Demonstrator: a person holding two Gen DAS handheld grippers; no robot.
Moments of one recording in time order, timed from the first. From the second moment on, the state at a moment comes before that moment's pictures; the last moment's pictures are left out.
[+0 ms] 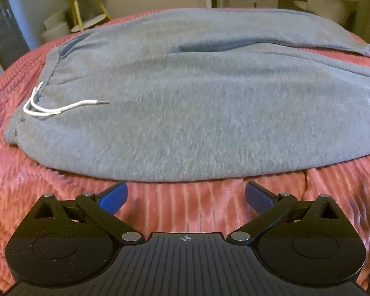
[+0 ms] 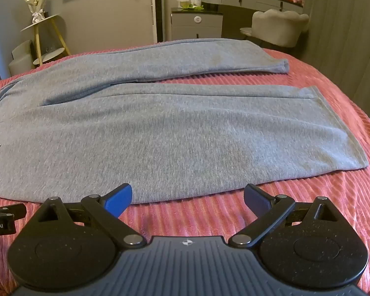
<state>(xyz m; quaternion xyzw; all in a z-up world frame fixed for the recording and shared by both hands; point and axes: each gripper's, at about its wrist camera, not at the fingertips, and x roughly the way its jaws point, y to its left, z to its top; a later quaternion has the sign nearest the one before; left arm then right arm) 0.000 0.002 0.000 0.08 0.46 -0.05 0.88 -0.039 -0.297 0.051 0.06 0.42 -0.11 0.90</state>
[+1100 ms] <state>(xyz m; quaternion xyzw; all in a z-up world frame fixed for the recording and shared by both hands) 0.005 0.004 -0.007 0.08 0.48 -0.04 0.87 -0.038 -0.296 0.051 0.06 0.42 -0.11 0.90</state>
